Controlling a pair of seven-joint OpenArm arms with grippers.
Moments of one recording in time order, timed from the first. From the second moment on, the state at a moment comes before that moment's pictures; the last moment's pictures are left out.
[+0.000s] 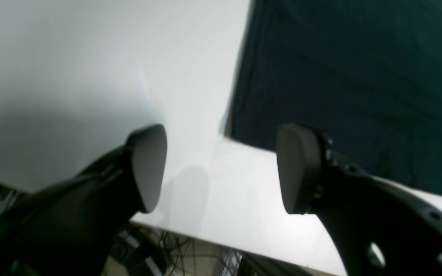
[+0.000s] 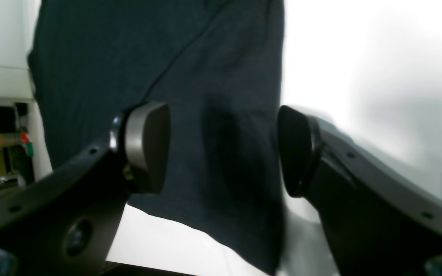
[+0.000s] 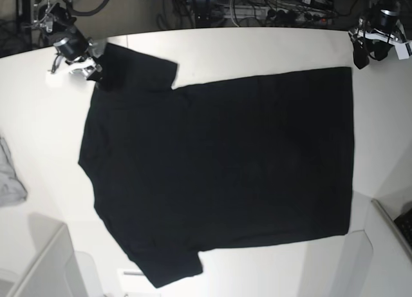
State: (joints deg) left arm 42.8 -12.5 -44.3 99.1 -49.0 -22.9 30.6; right arm -28.9 10.3 20.4 89.2 59.0 14.6 -38.2
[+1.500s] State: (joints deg) left arm 29.0 -12.7 -31.4 84.8 -50.4 -23.8 27.6; right arm -25.4 10.5 16.1 82.9 57.0 18.5 -39.7
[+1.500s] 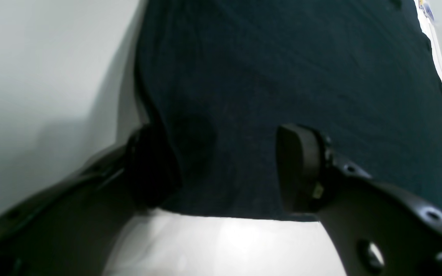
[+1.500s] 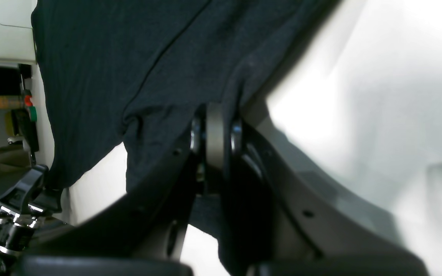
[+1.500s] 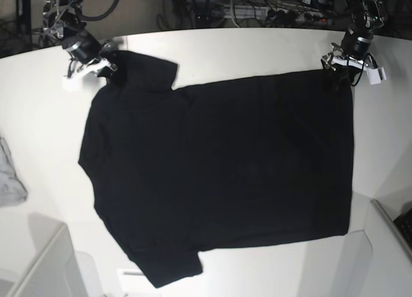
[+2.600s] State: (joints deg) left arm 35.7 -13.7 -31.2 91.9 -48.9 -19.1 30.4; right arm -32.9 10.1 17.7 91.0 56.4 15.4 -41.1
